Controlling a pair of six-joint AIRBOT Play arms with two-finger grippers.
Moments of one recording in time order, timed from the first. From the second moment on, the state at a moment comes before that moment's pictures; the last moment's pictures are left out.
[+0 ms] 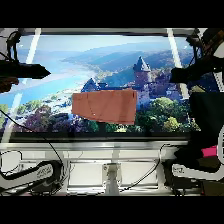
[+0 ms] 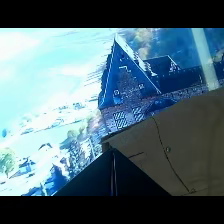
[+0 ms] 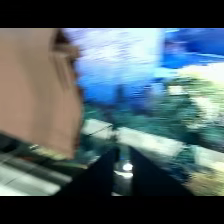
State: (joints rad) left arm 0.24 -1.32 1.40 0.98 -1.19 -1.01; right arm -0.16 -1.41 1.53 -1.13 1.53 1.32
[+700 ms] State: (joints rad) left arm 0.24 -1.32 1.40 0.98 -1.19 -1.01; right arm 0.00 -1.59 1.10 -0.88 1.11 1.21
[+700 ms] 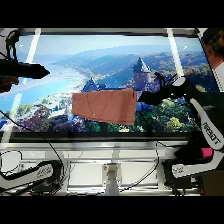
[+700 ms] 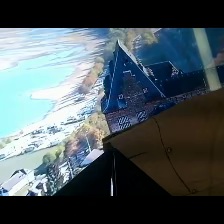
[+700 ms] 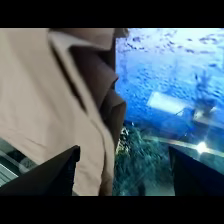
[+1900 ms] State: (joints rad) left arm 0.24 -1.32 1.40 0.98 -1.19 -1.01; right arm 0.22 -1.70 1.33 -0.76 0.97 1.11
